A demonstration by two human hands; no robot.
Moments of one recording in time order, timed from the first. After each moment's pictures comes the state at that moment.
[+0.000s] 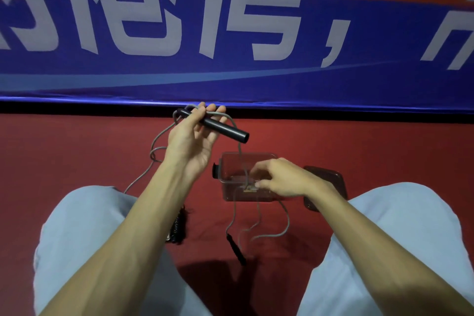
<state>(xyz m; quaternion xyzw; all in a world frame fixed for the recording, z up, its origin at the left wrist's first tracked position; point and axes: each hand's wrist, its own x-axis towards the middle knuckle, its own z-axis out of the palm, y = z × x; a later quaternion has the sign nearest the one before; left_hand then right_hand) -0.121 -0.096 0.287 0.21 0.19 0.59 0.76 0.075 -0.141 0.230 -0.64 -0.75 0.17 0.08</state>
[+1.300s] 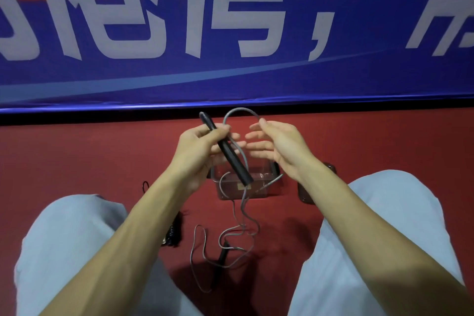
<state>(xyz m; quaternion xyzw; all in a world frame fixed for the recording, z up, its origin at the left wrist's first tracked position) -0.098 -0.118 0.276 0.48 0.32 0.46 0.67 0.067 -0.150 0.270 -0.52 -0.39 0.48 0.59</state>
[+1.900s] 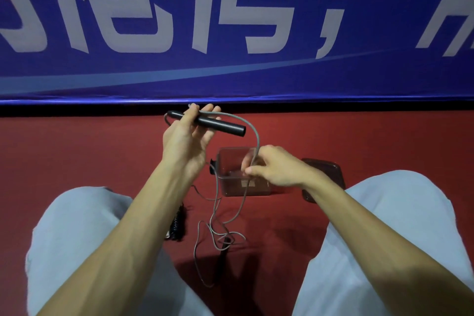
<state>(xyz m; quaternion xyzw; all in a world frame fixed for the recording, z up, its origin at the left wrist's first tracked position) -0.114 -0.101 0.279 0.23 0.24 0.60 0.72 0.064 -0.146 0.243 -0.63 -0.72 0.23 0.21</state>
